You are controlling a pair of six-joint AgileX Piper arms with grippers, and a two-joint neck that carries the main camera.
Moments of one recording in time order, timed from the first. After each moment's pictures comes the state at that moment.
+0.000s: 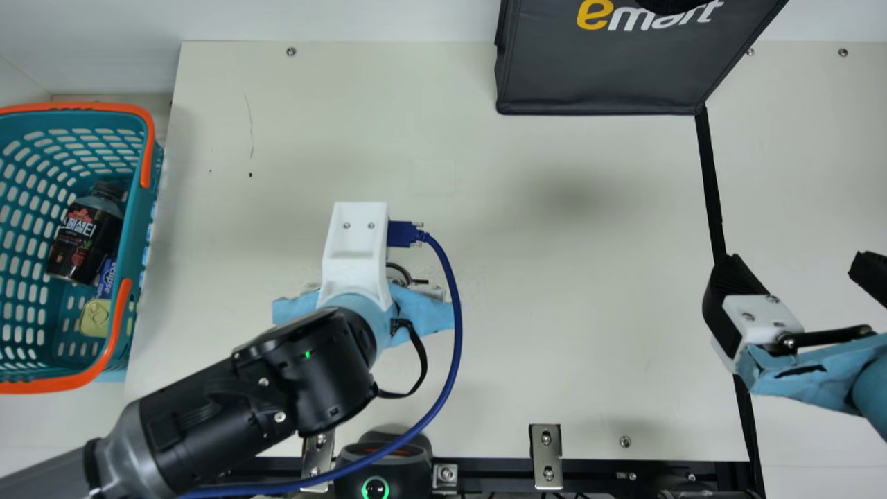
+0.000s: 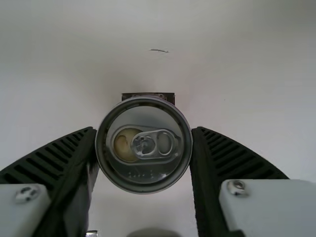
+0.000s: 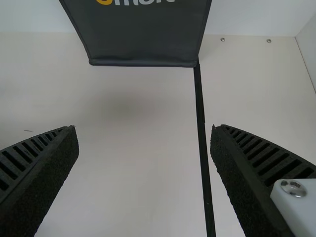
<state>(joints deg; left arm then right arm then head) -63.0 86.5 -70.1 19.2 65.7 -66.2 0.7 42.6 -69.7 -0.8 70.0 0.0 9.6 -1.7</state>
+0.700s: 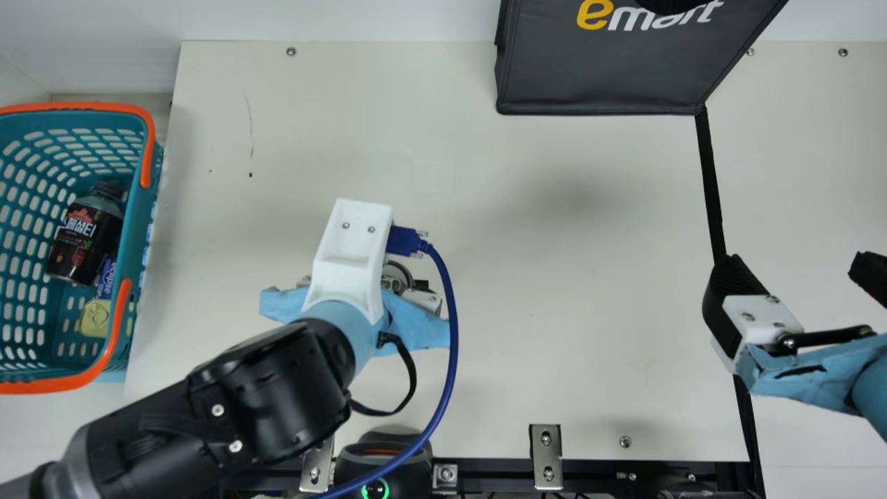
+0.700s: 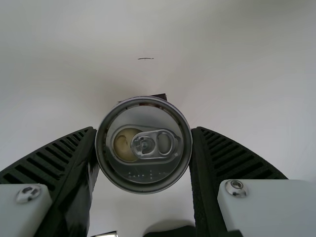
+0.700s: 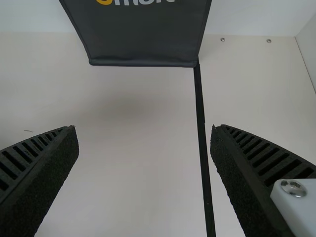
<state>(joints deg) -64.2 82.0 -70.7 19.1 66.1 -55.5 0.7 42.6 -69.7 -0.8 70.0 0.0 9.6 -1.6</state>
